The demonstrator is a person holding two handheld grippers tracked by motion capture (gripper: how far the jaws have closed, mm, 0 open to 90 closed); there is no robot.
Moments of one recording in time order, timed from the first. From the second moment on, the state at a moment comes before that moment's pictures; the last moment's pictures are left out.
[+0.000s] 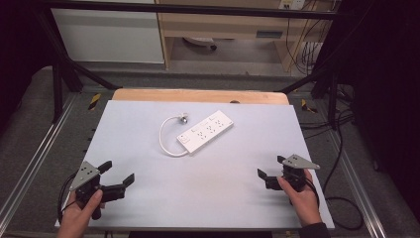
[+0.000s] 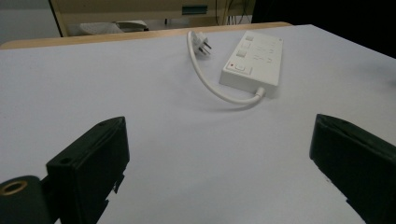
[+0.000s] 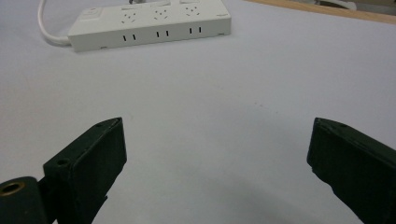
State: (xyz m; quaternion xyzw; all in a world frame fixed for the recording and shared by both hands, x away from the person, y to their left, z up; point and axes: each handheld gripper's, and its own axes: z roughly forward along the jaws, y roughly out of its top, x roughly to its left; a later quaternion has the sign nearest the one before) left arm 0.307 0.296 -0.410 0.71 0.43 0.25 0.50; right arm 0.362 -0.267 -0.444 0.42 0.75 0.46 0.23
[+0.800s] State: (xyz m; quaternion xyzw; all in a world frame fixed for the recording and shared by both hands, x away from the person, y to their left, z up) left arm 0.308 0.296 -0.411 0.71 0.43 0.24 0.50; right arm 0.362 -0.264 -0.444 0.42 0.75 0.46 0.23
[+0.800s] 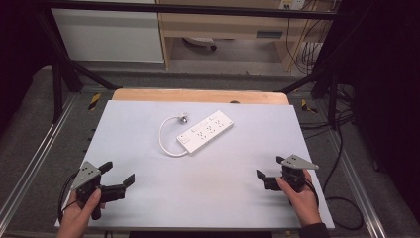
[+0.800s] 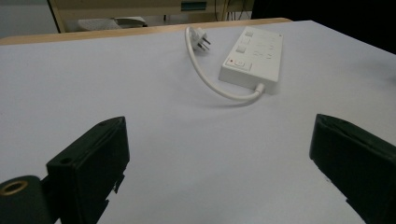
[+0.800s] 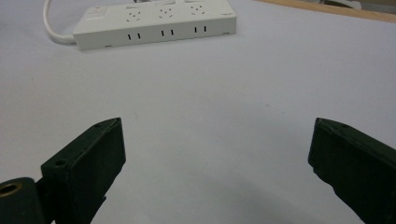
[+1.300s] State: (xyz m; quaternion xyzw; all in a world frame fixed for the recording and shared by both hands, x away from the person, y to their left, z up) left arm 0.308 0.295 -0.412 0.71 0.43 0.24 0.50; right arm 0.362 -0.259 -0.444 0.43 0.75 0.46 0.20
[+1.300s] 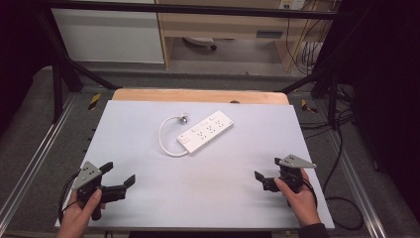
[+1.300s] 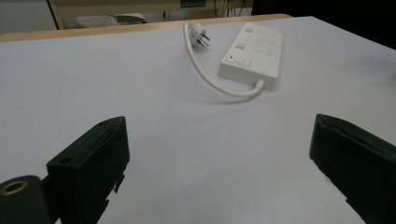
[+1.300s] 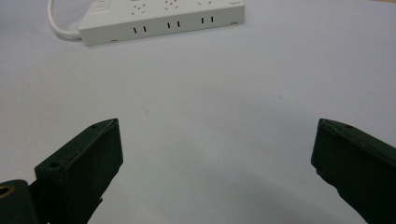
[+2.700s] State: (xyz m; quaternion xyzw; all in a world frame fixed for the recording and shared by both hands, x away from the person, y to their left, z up) left arm 0.308 0.295 -0.414 0.71 0.44 0.23 0.50; right arm 0.393 -0.204 -0.411 0.39 0.78 0.45 0.18
